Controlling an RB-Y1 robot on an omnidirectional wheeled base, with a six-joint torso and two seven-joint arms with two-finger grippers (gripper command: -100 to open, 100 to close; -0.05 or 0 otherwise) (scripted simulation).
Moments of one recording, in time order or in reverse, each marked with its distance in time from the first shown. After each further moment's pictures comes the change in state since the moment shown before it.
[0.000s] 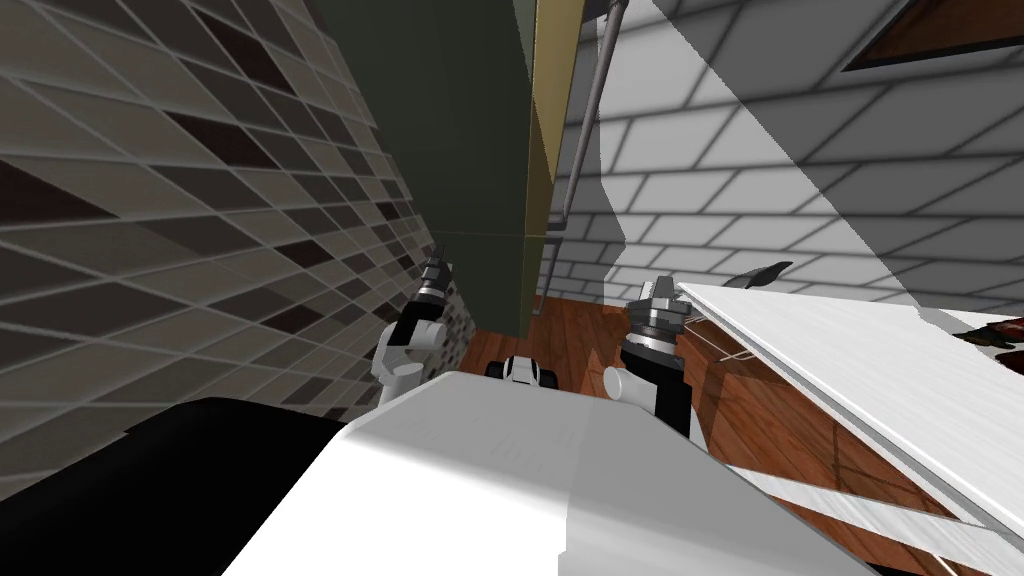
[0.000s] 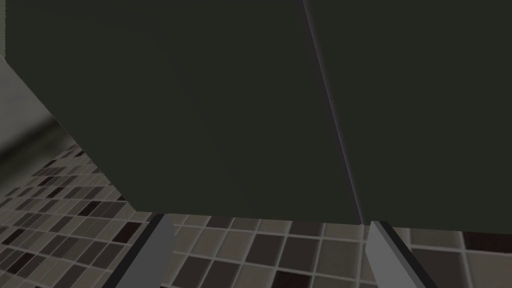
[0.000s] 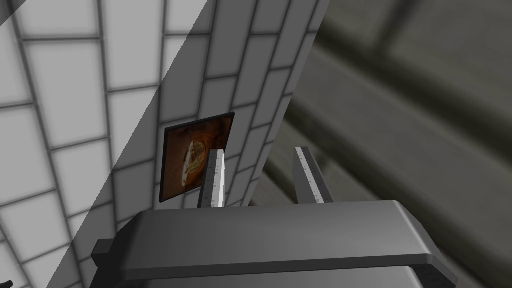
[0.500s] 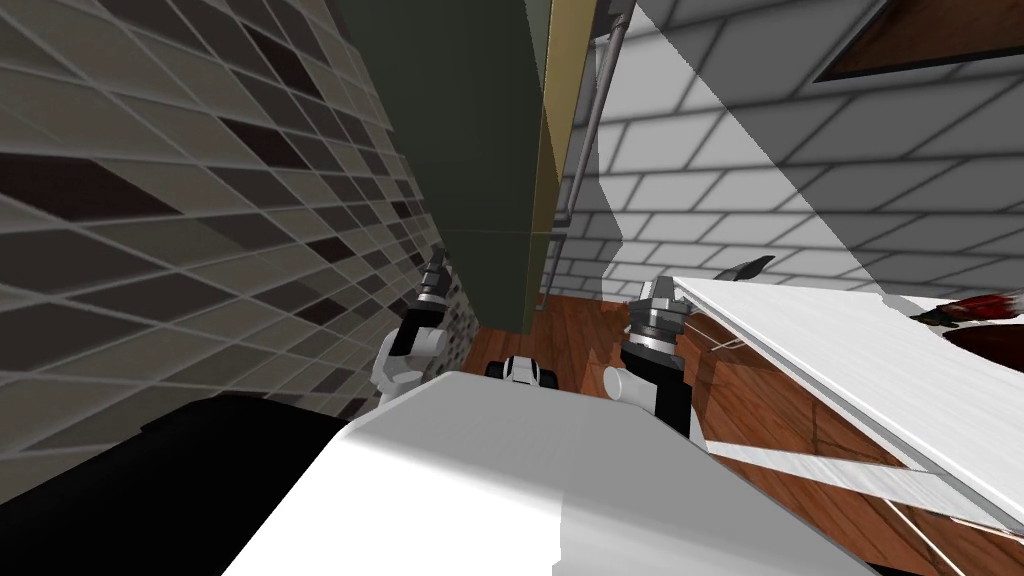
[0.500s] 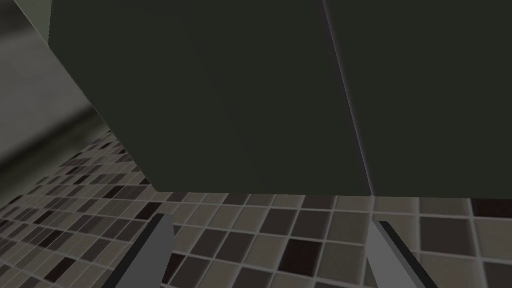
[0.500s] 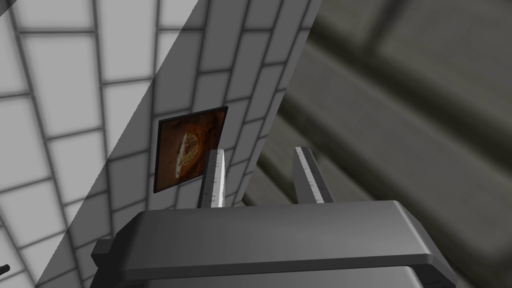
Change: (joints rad) left arm 0.071 -0.012 -0.023 0.012 -0.020 -0.135 -0.008; right arm 0.000 0.000 0.000 0.000 0.000 0.000 0.000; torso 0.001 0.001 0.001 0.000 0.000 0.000
